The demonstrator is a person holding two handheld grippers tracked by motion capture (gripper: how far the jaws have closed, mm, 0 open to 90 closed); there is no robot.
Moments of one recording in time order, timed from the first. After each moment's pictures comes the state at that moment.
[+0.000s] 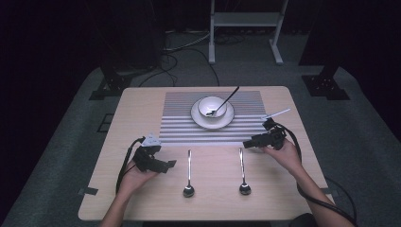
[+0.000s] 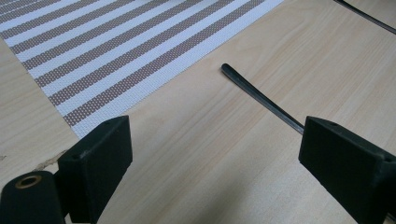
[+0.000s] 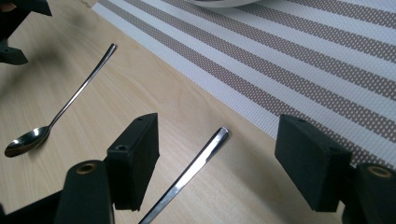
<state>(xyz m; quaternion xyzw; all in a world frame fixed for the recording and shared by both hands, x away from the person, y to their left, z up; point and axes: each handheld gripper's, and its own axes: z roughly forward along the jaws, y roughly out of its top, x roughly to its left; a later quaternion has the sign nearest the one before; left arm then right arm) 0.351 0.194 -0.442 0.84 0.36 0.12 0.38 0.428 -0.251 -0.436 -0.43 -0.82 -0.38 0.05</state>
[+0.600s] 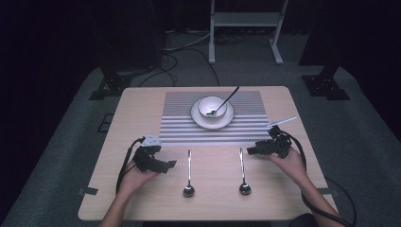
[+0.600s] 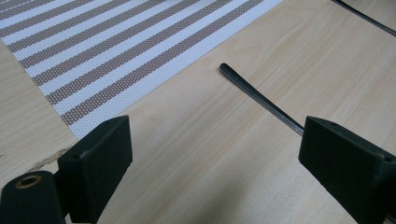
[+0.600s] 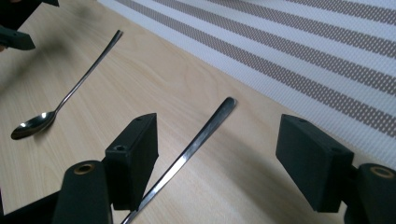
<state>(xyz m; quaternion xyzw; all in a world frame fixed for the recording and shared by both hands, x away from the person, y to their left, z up) 0.351 0.193 -0.442 0.84 0.36 0.12 0.38 0.402 -0.263 -0.444 -0.43 -0.81 -0.40 0.05</state>
